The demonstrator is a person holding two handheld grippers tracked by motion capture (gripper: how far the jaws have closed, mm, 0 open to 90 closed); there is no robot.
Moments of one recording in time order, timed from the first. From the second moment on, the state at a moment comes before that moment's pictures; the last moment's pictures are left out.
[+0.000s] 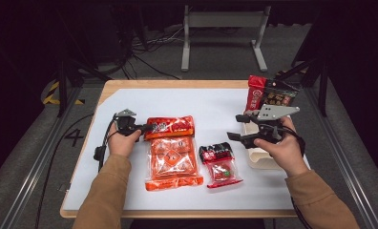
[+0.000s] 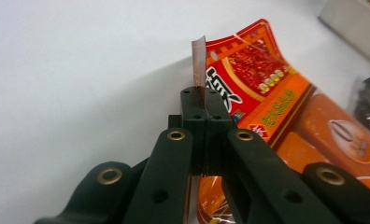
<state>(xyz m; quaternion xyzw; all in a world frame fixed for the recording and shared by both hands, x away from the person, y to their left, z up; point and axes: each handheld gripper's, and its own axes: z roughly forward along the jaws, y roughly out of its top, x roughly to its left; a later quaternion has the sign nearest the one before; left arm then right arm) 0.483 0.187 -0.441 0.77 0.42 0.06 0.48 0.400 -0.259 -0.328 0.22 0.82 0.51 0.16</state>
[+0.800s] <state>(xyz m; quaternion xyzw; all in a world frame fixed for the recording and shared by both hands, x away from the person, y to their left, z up) 0.441 0.185 -0.367 0.75 0.34 0.11 0.56 0.401 -0.255 -0.329 0.23 0.83 0.50 0.13</state>
